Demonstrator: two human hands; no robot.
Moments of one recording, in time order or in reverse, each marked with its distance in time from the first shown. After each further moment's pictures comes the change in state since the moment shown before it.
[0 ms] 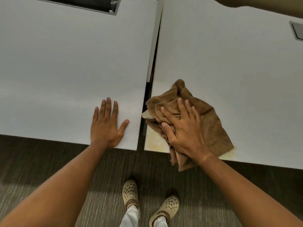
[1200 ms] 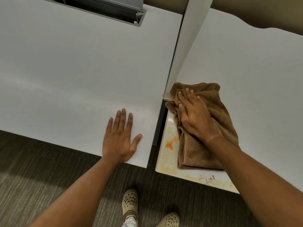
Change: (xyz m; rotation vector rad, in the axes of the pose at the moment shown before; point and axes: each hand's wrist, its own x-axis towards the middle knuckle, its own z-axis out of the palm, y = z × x) left_hand 0.002 0.003 0.003 -0.030 0.038 -0.024; right_hand 0.120 0.003 -0.021 0.125 -0.057 -0.059
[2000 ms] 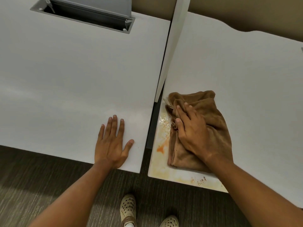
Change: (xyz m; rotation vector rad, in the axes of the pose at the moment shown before) left_hand -0.001 0.001 -0.005 0.009 -0.044 -0.002; right_hand -0.038 0.020 0.008 0.004 0.072 0.097
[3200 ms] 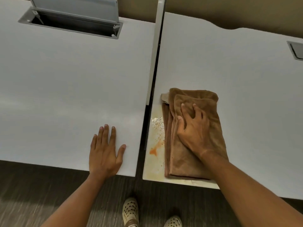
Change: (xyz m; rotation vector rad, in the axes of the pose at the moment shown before) left_hand -0.011 0.001 0.005 -0.068 0.047 -0.037; right_hand -0.002 0.016 -0.005 -0.007 0.080 0.278
